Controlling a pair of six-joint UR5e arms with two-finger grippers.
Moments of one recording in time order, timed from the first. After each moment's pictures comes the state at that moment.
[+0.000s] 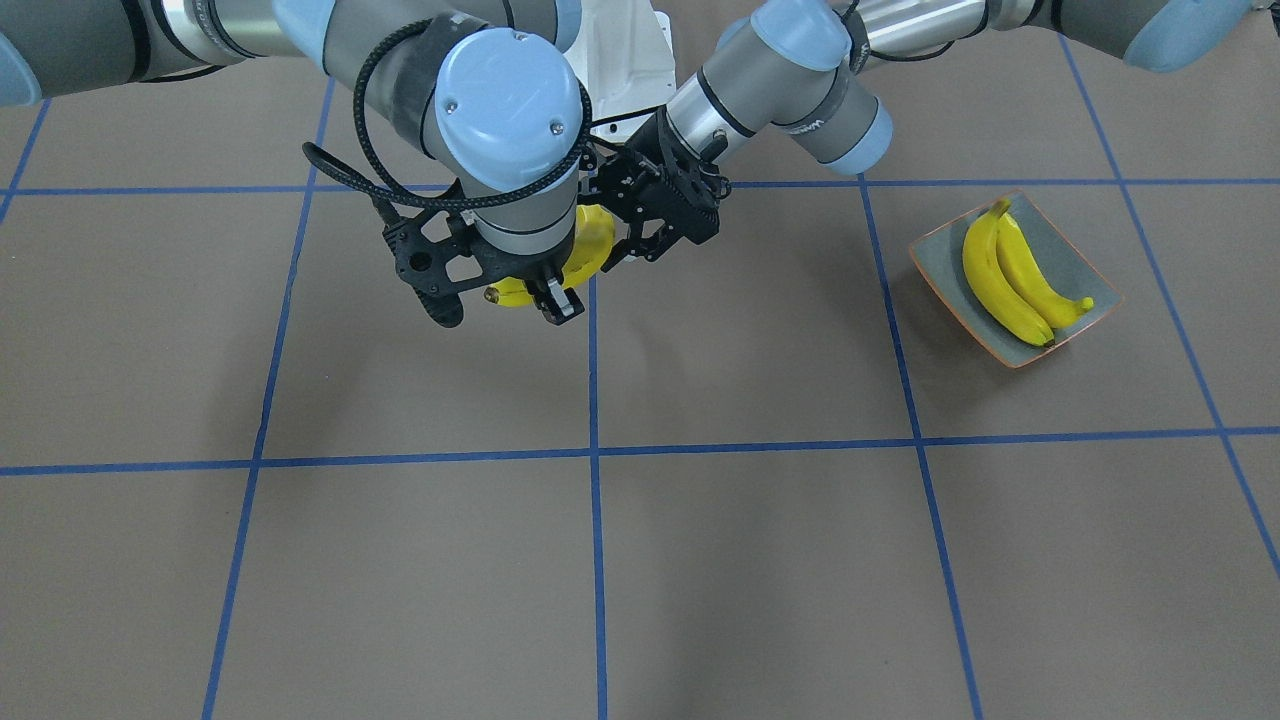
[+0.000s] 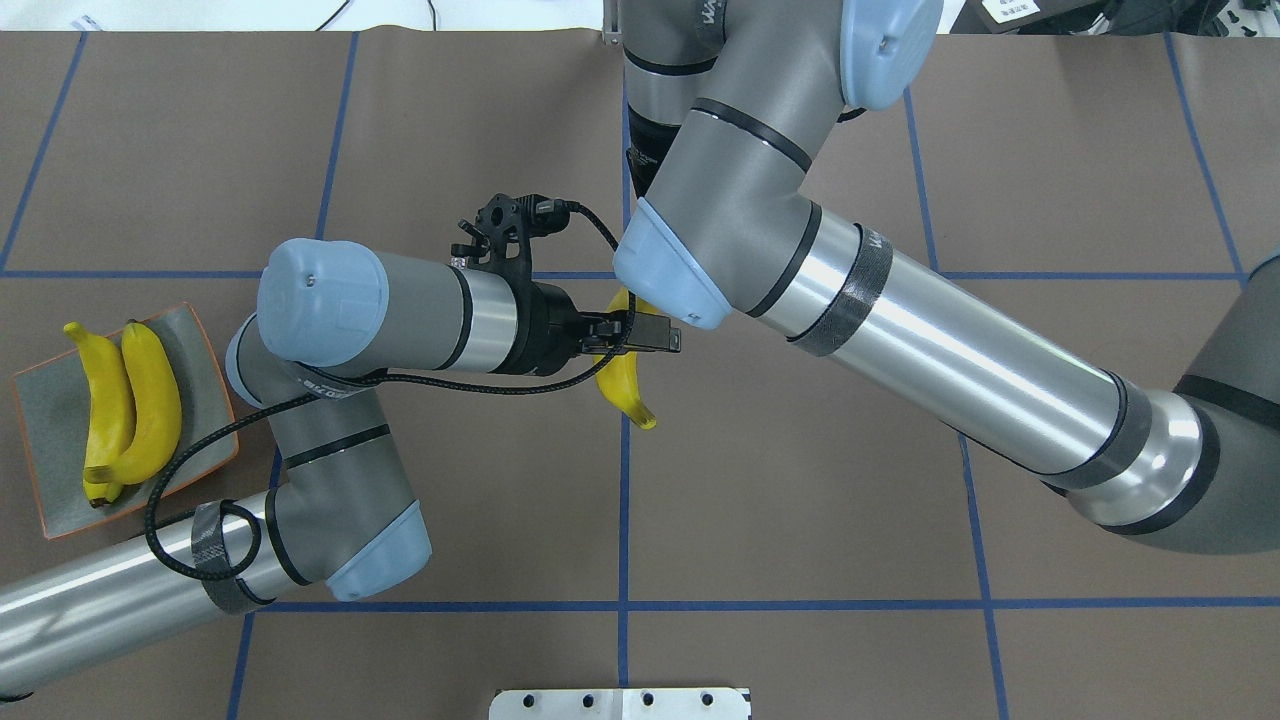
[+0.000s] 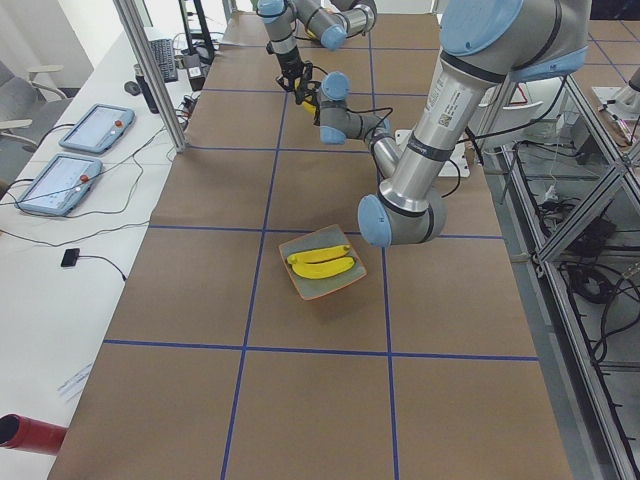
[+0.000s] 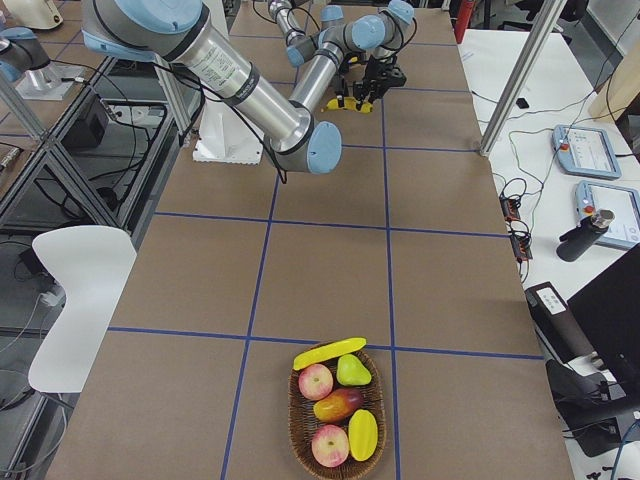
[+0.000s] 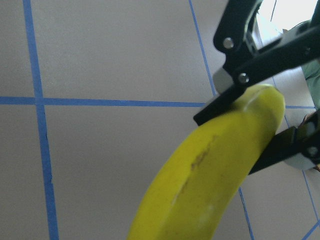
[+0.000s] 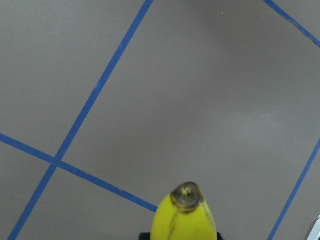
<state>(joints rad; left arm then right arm) -0.52 -2.19 -1.65 -2.43 -1.87 -1.33 0.75 -0.52 1.48 -2.13 2.22 1.91</state>
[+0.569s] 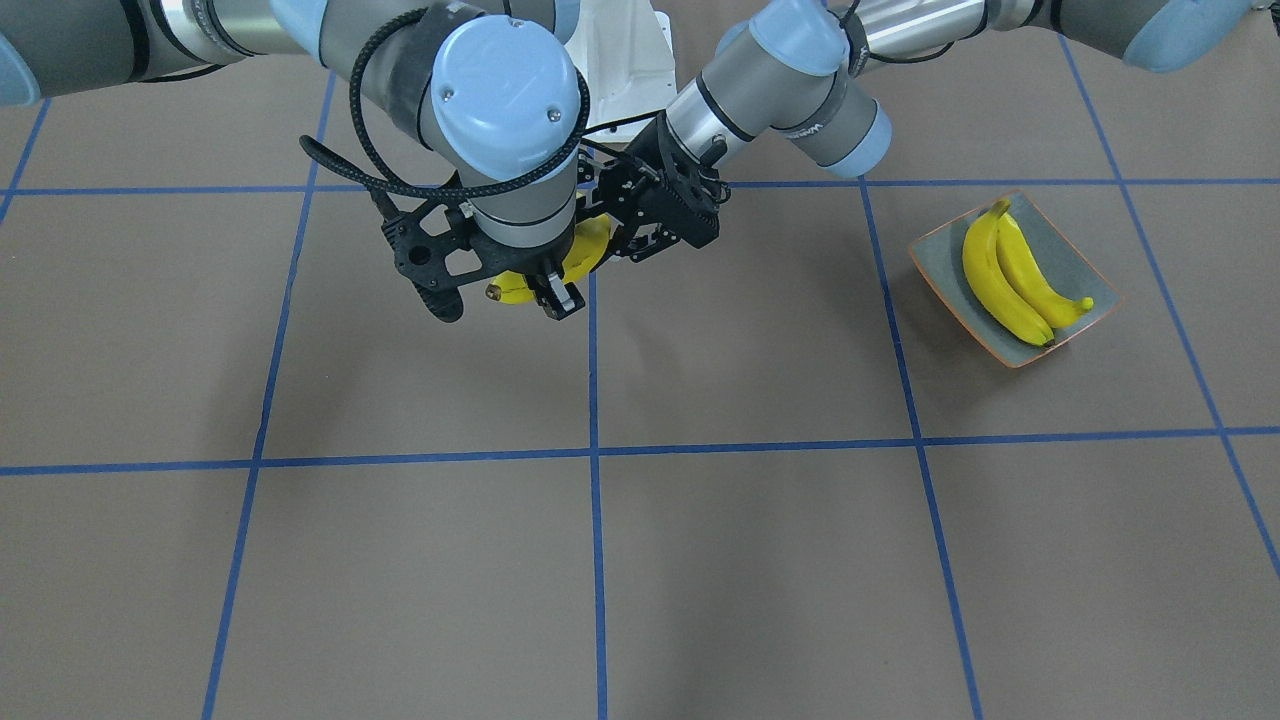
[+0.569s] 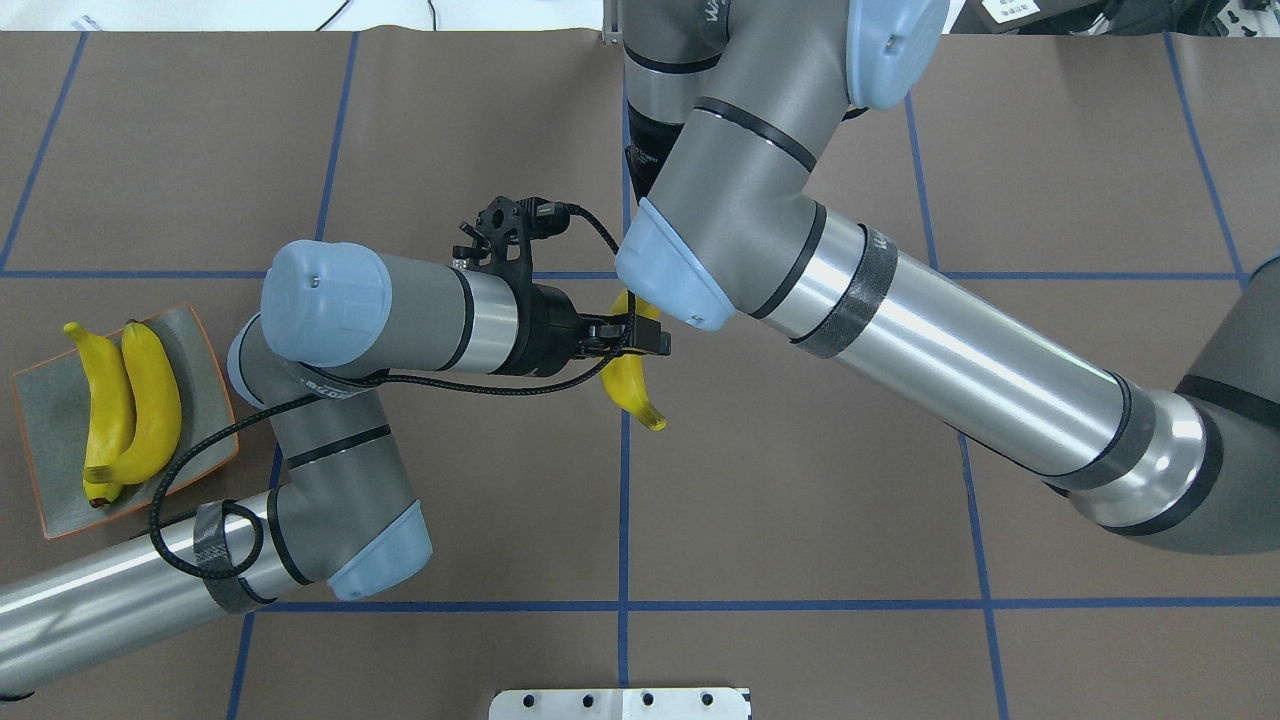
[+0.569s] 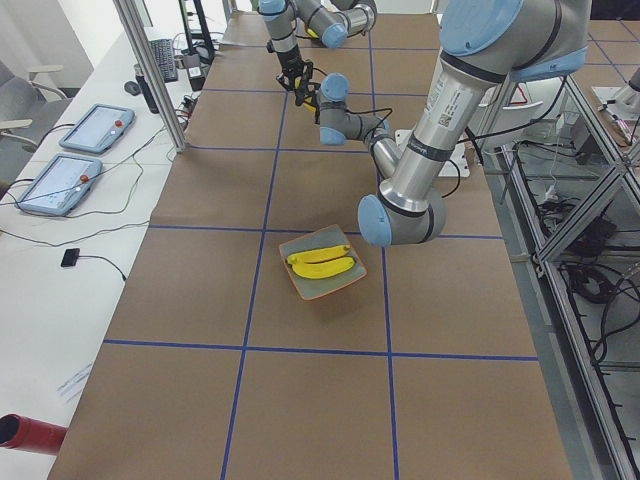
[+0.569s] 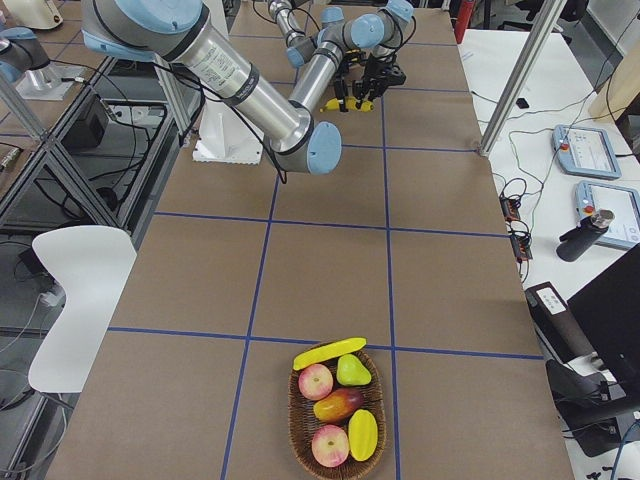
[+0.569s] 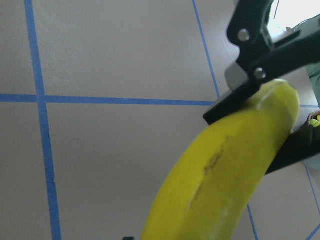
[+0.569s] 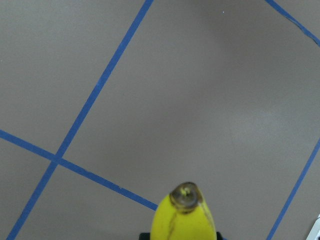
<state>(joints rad) -0.52 -2.19 -1.64 -2.43 -1.87 -1.33 0.75 -0.53 1.50 -2.13 2.22 1.91</state>
